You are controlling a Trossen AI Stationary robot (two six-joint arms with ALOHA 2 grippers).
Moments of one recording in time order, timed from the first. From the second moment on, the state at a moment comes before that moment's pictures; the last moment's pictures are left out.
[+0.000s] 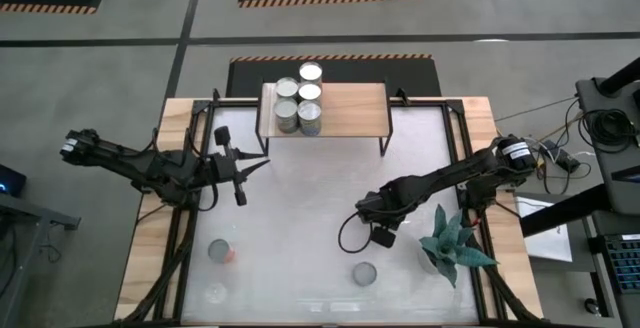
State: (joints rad) left arm -0.29 0.77 0.70 -0.01 -0.62 0.36; right arm 0.23 1.68 1.14 -0.99 -0.09 0.69
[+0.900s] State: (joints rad) left arm -0.29 0.77 0.70 0.01 -0.62 0.36; right arm -0.03 1.67 1.83 -1.26 0.27 0.20
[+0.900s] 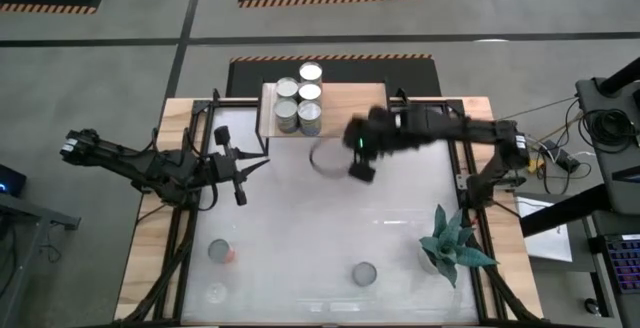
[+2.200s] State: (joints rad) left arm -0.29 0.77 0.70 0.01 -0.62 0.39; right arm -0.60 2.09 2.32 -1.48 0.20 -0.29
